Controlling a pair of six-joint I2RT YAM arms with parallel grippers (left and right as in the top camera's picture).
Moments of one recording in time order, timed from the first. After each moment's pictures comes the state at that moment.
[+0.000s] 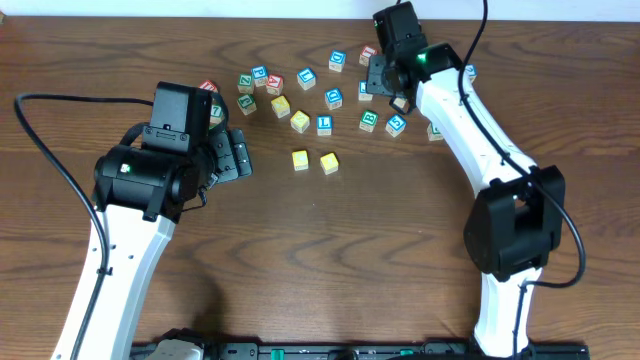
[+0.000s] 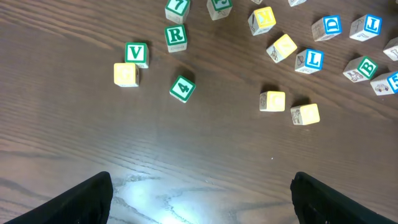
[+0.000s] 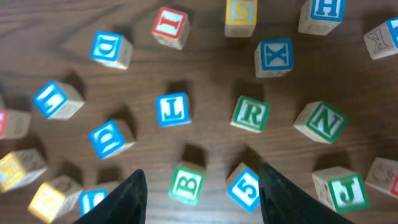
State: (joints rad) left arm -0.22 1.29 1.37 -1.14 -0.09 -0.44; right arm 0.35 2.14 1.90 -0.79 0.16 0.46
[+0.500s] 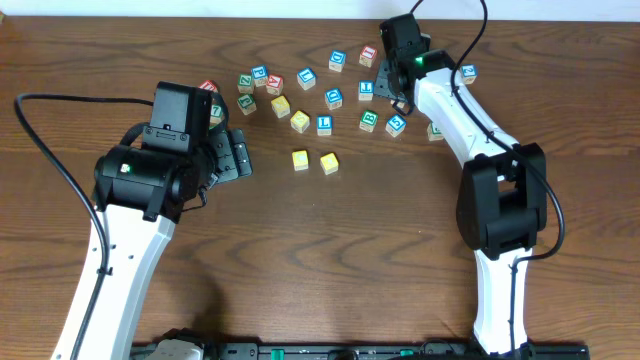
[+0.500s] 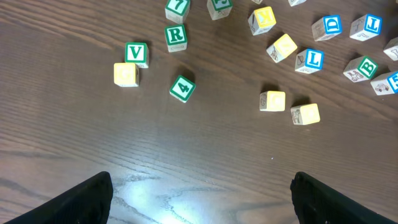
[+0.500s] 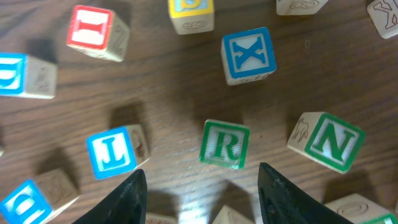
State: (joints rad) left arm -0.22 1.29 1.37 -1.14 -0.09 -0.44; right arm 0.30 2.27 1.90 -0.71 0.20 0.54
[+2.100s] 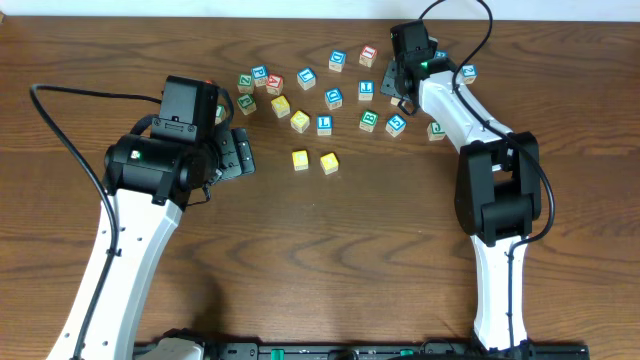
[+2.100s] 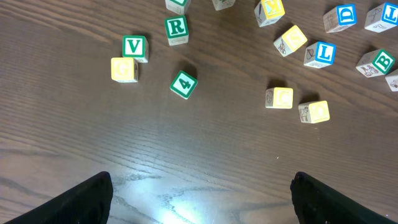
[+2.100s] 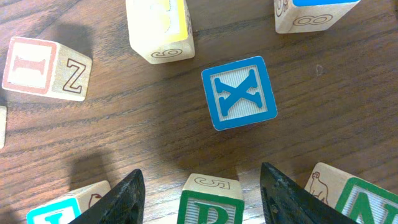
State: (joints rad) left arm -0.22 1.35 1.37 -1.14 -0.09 -0.44; right arm 0.25 2.37 1.90 -0.57 0.18 0.54
